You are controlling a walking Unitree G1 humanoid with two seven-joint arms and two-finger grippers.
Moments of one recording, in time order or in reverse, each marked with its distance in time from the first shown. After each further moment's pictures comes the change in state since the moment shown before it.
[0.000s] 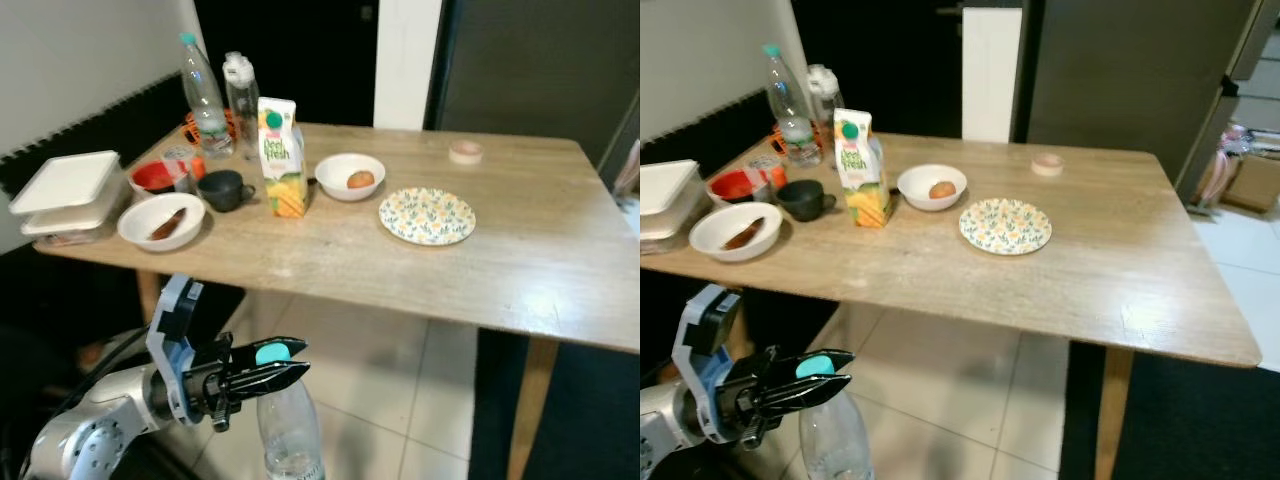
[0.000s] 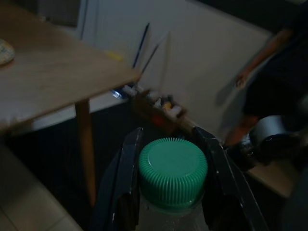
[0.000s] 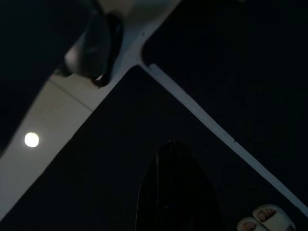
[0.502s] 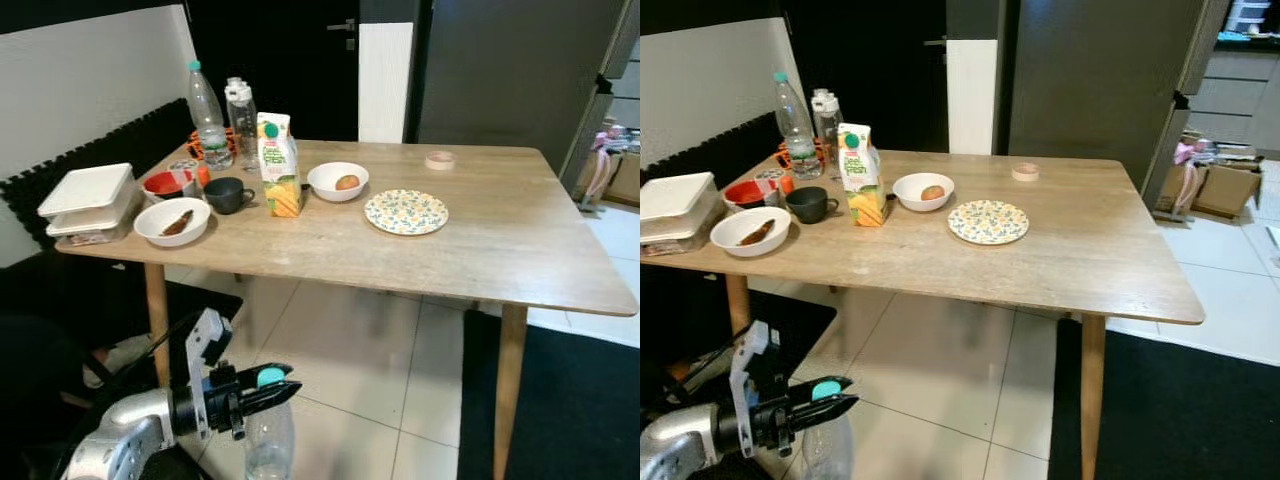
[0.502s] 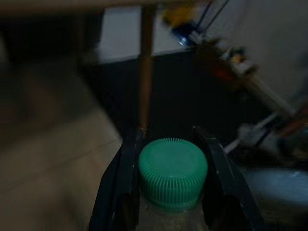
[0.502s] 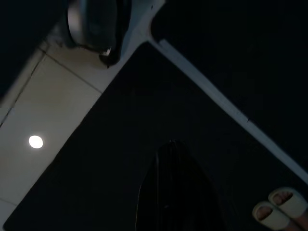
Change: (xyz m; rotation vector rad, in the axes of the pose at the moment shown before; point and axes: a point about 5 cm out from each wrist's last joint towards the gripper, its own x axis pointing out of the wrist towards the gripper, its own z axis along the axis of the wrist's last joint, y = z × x) left arm -0.037 0.043 -0.082 -0.060 0.258 0.456; right arm 0.000 0.005 -0.005 -0.002 0.019 0.014
